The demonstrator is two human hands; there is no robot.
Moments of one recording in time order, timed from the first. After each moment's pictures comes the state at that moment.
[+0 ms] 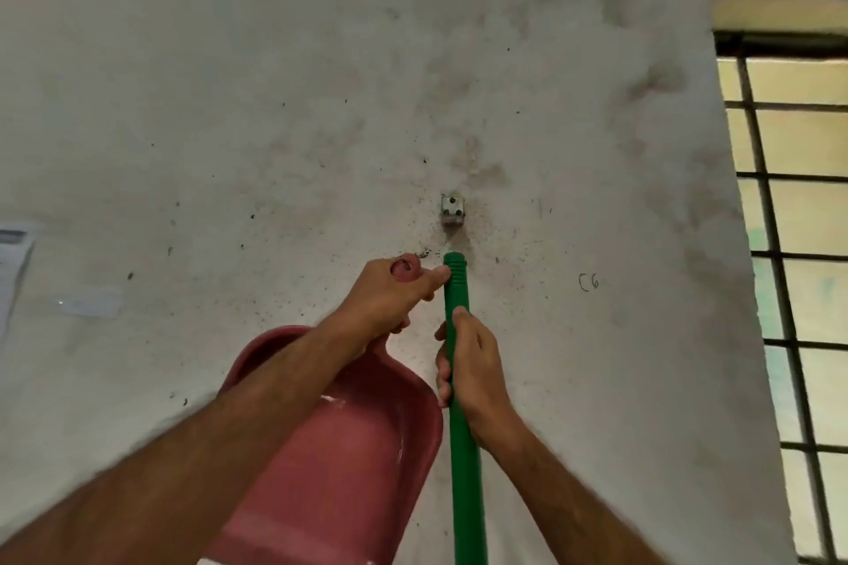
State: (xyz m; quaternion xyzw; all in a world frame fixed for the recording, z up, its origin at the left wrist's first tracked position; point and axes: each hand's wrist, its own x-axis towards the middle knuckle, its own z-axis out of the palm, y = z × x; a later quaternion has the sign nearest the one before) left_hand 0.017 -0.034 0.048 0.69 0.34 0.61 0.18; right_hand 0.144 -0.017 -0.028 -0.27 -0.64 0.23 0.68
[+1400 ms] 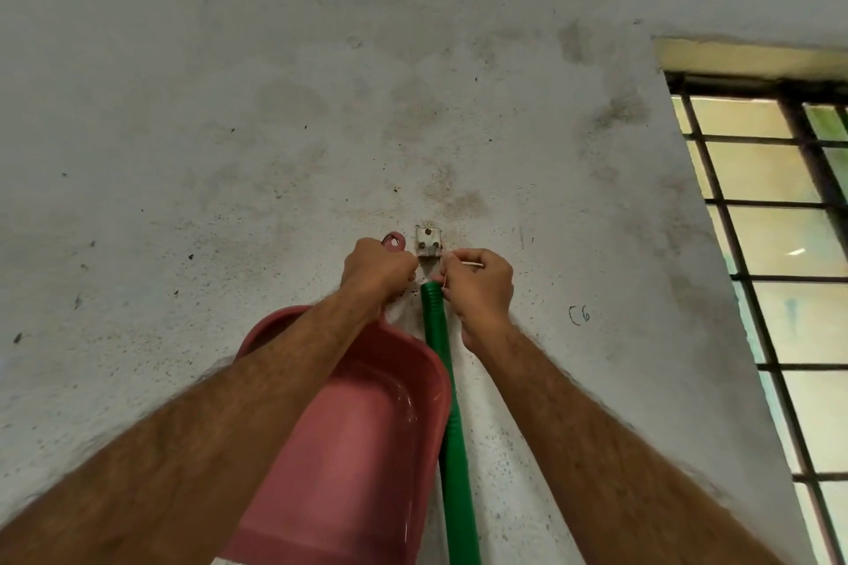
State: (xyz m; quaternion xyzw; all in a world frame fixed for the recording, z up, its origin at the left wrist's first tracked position) left_hand 0.039 0.072 0.144 0.62 0.41 0.66 0.14; right_hand 0.156 0.055 0.110 -0.29 -0.47 0.12 0.83
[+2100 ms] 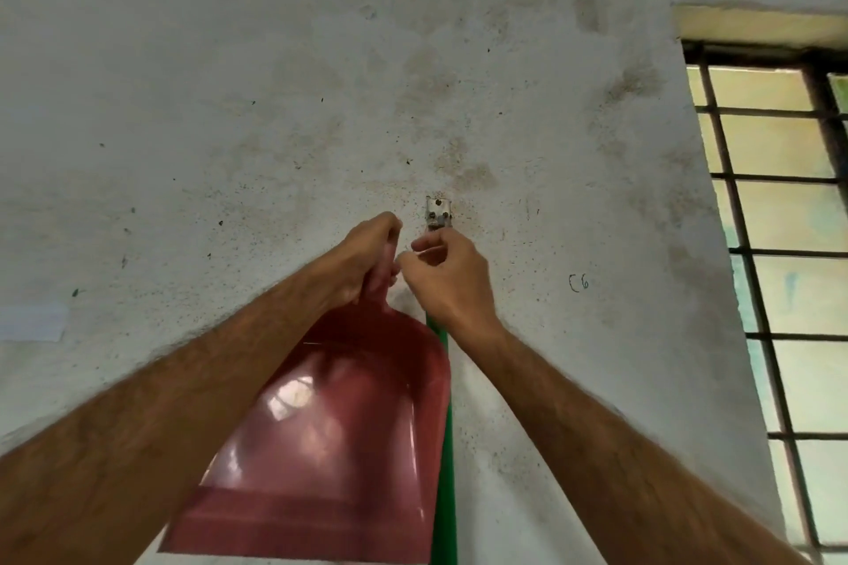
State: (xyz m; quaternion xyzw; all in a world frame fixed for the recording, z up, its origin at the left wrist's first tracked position) left_hand 0.001 0.012 0.110 0.66 0.34 0.59 0.31; right_hand 0.121 -0.018 0.062 -0.37 -0.64 -0.03 0.67
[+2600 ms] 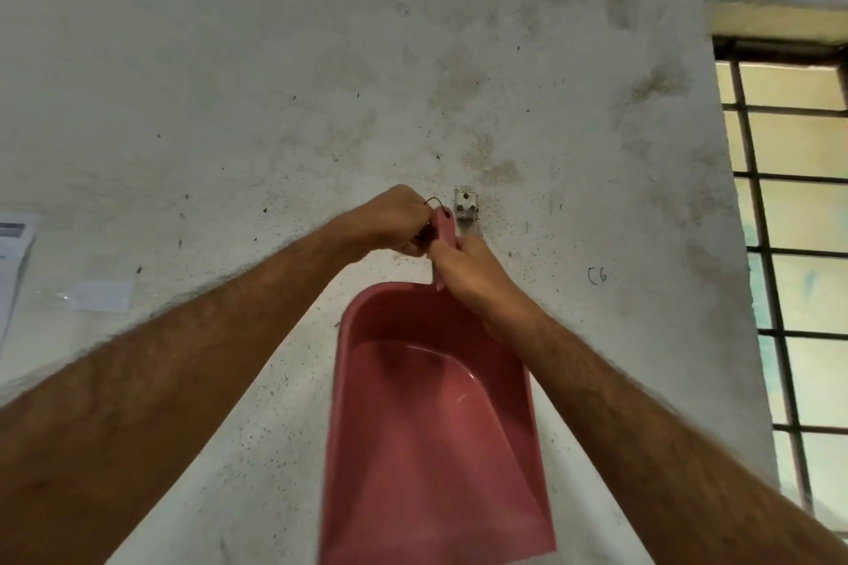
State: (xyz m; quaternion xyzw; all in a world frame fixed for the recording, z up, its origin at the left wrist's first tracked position) left_hand -0.022 -0.040 0.127 0.78 0.37 0.50 0.13; right_hand 0.109 -0.041 0.067 -0.44 -0.70 0.06 0.56
